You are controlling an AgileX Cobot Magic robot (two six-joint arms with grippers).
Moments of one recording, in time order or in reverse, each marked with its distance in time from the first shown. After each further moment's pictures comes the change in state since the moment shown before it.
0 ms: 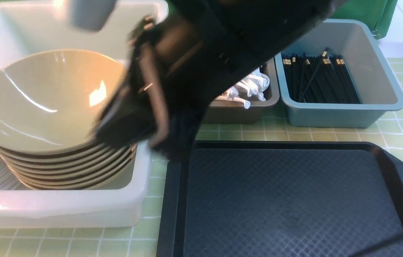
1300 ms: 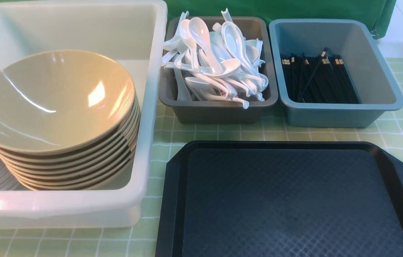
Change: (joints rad) right arm -0.160 -1.535 1.369 -0.539 -0.402 0.638; left arm -0.598 -1.287 0.802 -0.198 0.043 -0.078
